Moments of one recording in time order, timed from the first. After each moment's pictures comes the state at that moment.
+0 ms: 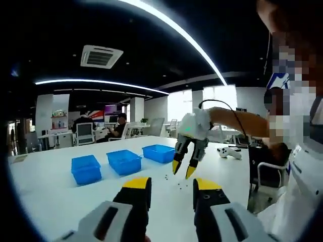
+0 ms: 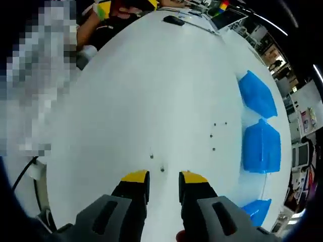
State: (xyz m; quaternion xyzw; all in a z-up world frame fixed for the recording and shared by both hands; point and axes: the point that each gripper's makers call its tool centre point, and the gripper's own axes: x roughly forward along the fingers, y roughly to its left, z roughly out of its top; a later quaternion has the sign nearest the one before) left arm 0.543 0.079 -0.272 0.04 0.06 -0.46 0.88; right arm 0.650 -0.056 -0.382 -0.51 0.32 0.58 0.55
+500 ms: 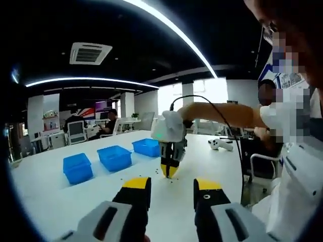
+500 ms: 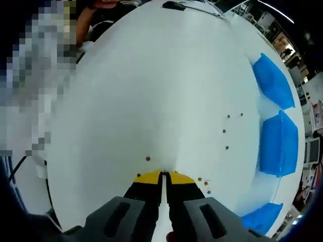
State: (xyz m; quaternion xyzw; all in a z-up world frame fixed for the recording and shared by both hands) left arm 0.537 0.067 -0.283 0.06 0.07 -0.48 0.87; right arm 0.655 -0.056 -0.401 -0.51 0.37 0.59 0.50
